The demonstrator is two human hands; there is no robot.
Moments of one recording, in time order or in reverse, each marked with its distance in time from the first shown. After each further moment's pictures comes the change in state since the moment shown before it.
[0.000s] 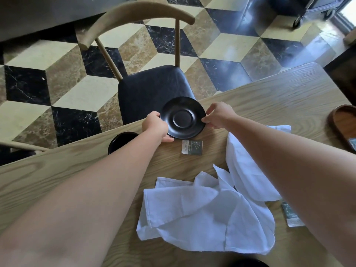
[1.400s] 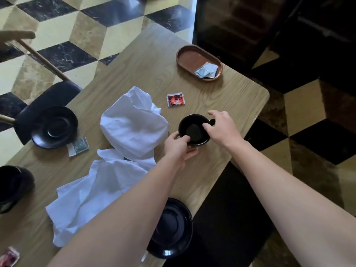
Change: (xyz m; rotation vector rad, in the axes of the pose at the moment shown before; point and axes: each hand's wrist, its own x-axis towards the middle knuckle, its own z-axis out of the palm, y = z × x) left_hand -0.289 -0.084 0.306 -0.195 -0.593 -0.159; right_hand -0.245 0.354 -0.090 0.165 0.413 0.306
